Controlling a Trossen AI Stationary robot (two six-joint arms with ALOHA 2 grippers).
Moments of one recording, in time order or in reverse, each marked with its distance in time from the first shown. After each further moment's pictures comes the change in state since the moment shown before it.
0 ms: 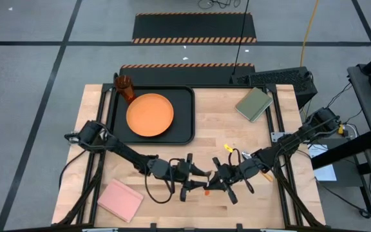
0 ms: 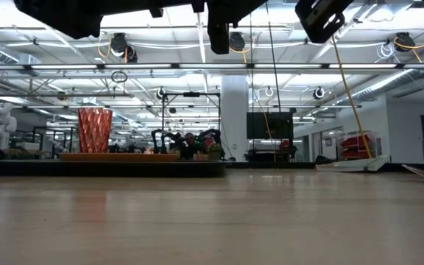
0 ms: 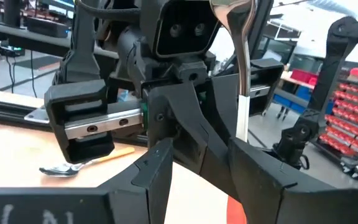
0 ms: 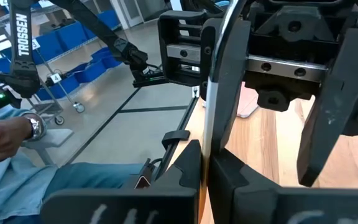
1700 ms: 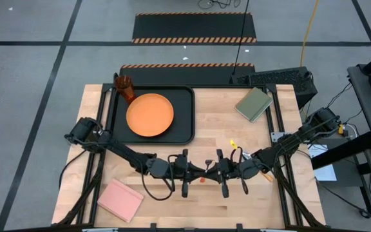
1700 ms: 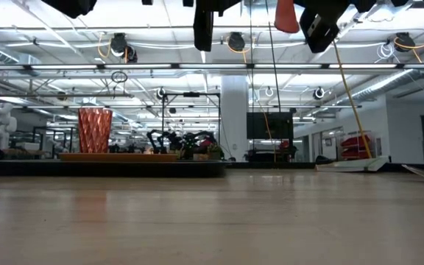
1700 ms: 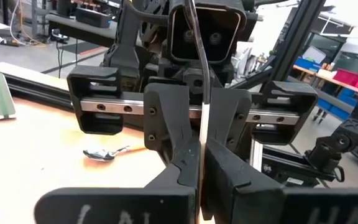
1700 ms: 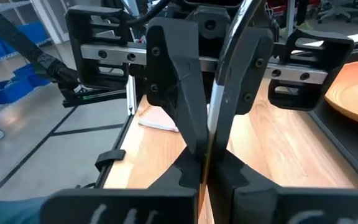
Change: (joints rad) left arm 0.005 -0.083 0.007 -0.186 -0.154 -0.072; right arm 0.002 0.001 -0.002 -0.013 0.293 -0.029
